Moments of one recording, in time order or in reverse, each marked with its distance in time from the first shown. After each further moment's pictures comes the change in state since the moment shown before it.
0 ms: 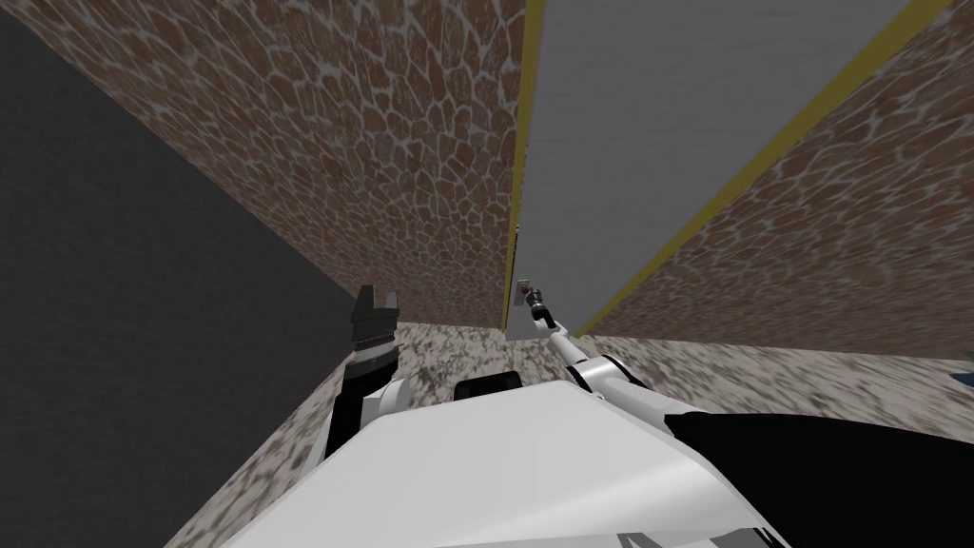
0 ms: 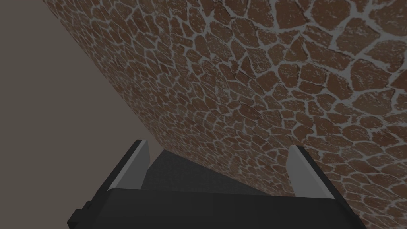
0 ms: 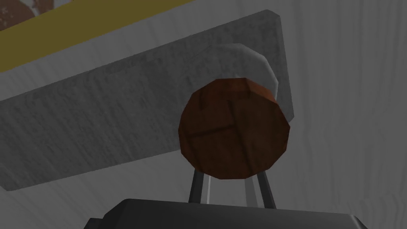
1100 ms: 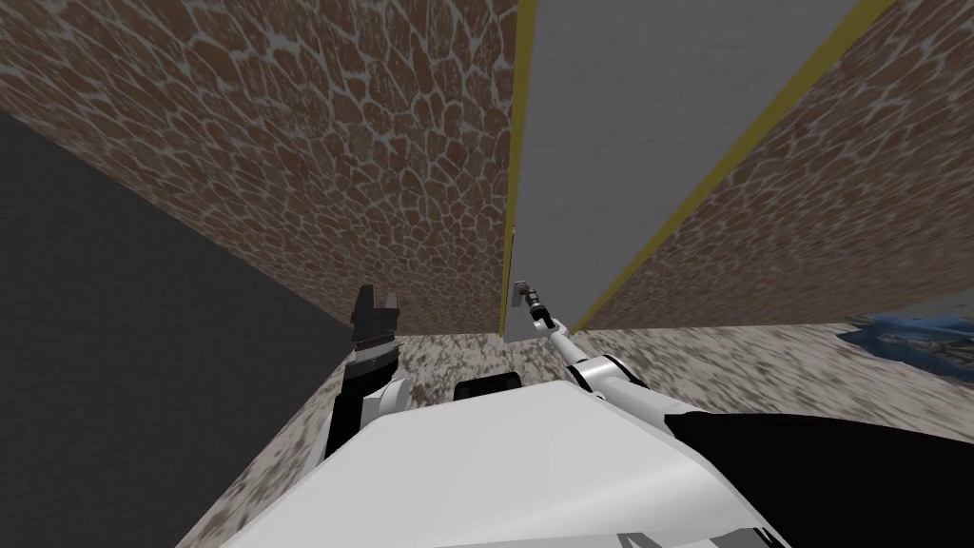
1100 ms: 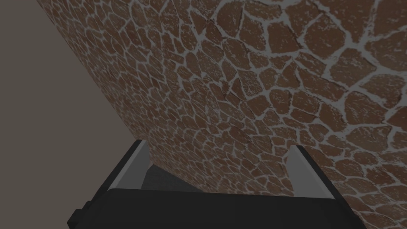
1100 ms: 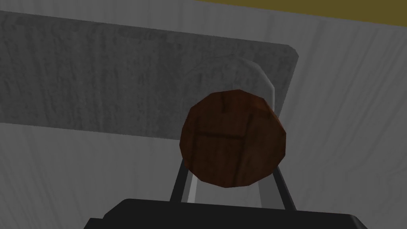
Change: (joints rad) arm -0.001 -0.006 -0.002 -0.004 0.195 -0.021 0.250
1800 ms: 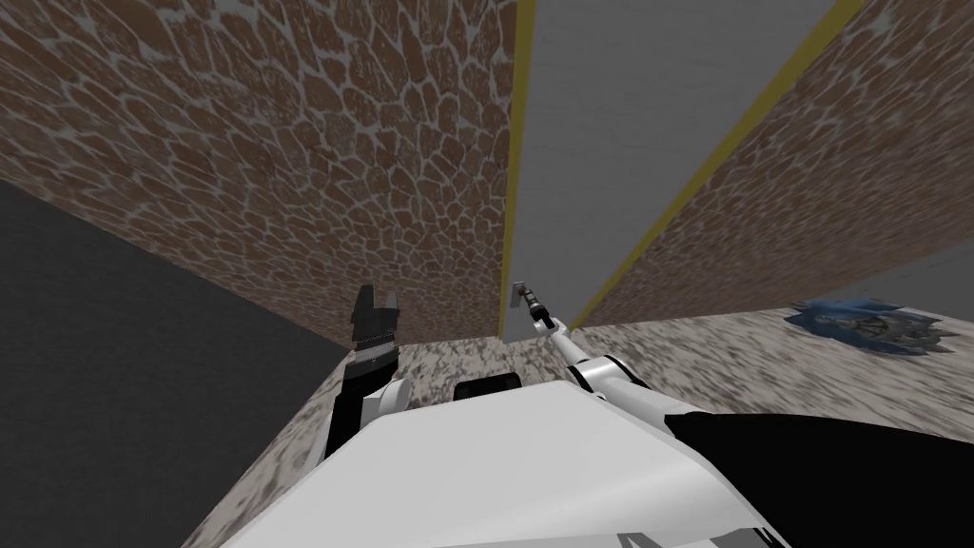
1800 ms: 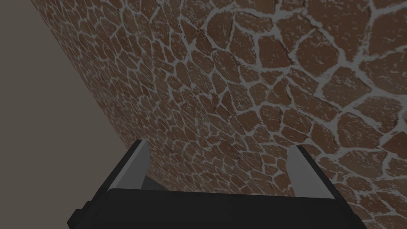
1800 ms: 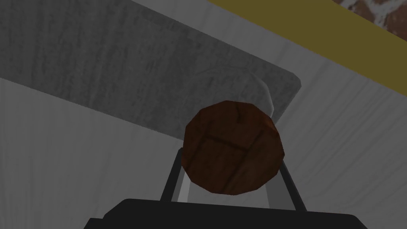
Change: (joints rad) arm 0.004 -0.007 0.000 -0.007 0.128 -0.013 0.165
